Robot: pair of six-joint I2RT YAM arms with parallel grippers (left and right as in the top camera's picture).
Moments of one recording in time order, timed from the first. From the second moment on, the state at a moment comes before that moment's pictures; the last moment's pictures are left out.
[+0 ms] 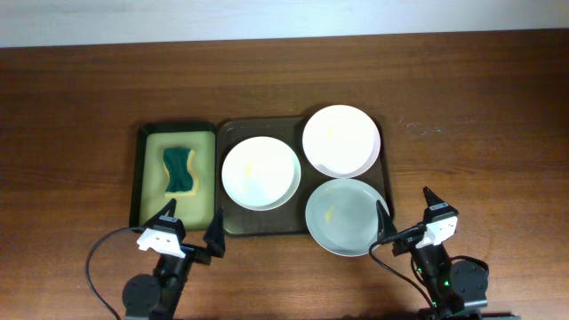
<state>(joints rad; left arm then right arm) -0.10 0.01 0.01 -0.06 0.18 -0.18 0.07 0.01 0.01 -0.06 -0.19 0.03</state>
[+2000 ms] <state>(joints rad) 0.00 1.43 1.28 -1.17 -0.09 -0.31 0.54 2.13 1.59 -0.95 -0.14 0.58</state>
